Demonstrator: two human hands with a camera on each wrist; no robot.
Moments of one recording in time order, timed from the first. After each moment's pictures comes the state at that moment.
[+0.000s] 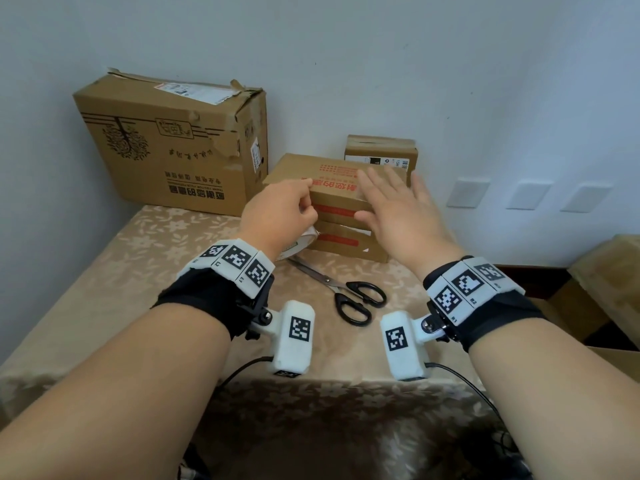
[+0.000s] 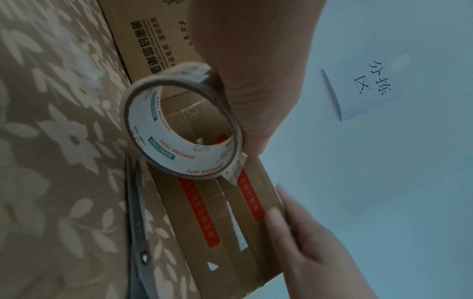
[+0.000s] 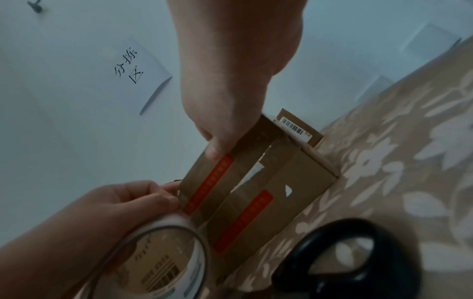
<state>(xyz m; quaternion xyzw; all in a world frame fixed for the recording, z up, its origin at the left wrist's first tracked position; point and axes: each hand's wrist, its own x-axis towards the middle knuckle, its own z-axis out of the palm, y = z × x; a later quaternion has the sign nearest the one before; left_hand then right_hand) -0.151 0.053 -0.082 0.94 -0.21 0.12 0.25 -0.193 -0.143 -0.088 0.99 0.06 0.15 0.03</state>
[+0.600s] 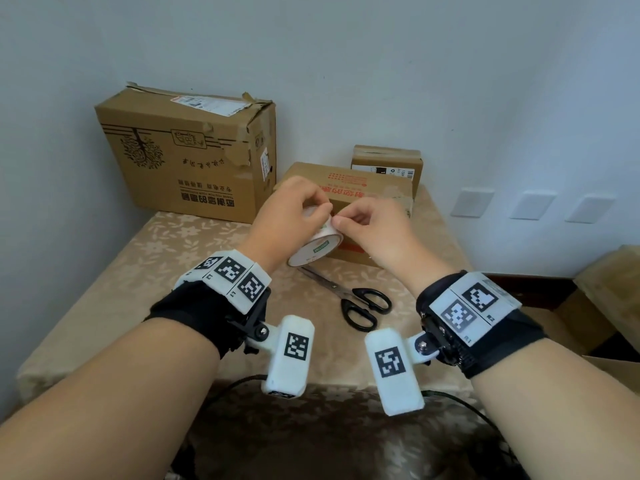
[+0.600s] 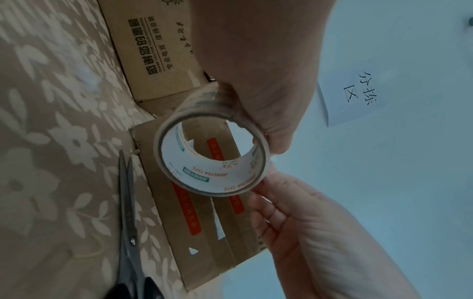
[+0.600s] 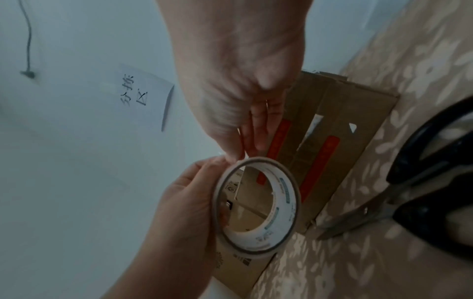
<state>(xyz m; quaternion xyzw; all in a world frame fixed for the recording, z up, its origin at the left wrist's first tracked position) -0.173 0.055 -0.071 0.87 -0.23 0.15 0.40 -0.210 -0.094 -0.073 0.89 0.05 0.15 -0.42</state>
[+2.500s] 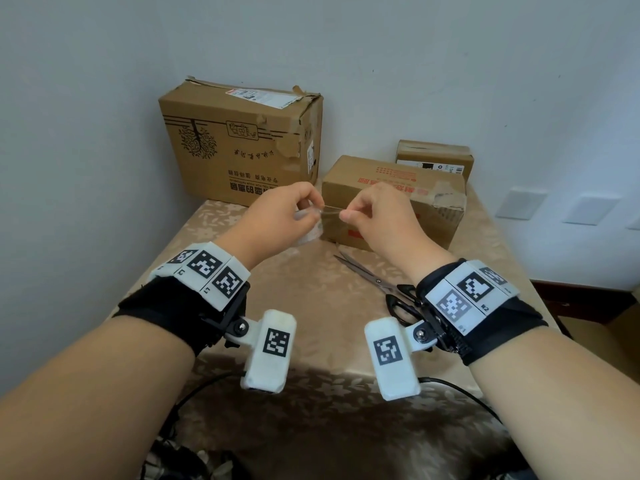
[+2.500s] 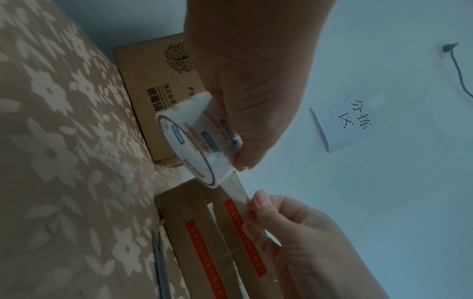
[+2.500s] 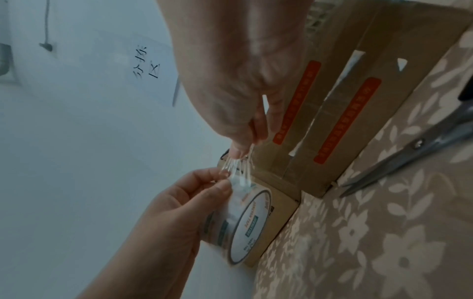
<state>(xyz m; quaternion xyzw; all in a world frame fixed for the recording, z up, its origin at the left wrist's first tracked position) -0.178 0.134 -0.066 0.91 -0.22 0.09 0.33 -0.196 -0.038 -0.066 0.93 0.07 0.14 -0.33</state>
